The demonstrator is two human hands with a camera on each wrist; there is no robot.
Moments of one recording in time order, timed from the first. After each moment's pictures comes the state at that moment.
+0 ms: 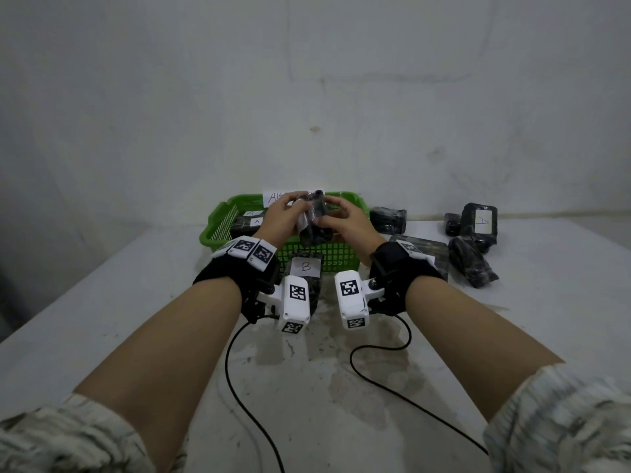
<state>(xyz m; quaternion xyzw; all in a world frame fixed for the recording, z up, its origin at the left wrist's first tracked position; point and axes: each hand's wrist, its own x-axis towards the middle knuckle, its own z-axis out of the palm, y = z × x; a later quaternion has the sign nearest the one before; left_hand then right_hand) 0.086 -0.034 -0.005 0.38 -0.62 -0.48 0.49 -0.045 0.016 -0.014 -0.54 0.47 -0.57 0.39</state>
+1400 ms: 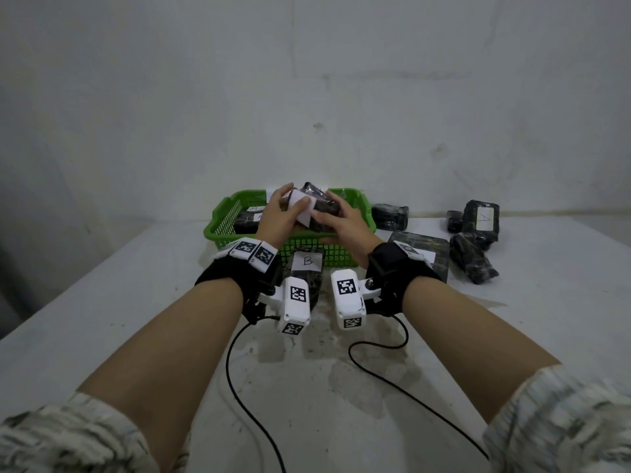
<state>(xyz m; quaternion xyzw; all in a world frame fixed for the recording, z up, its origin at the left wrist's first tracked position) 0.095 -0.027 -0.015 0.37 -0.61 -0.47 0.52 -0.038 0.012 -0.026 -0.52 0.46 -0.57 0.45</state>
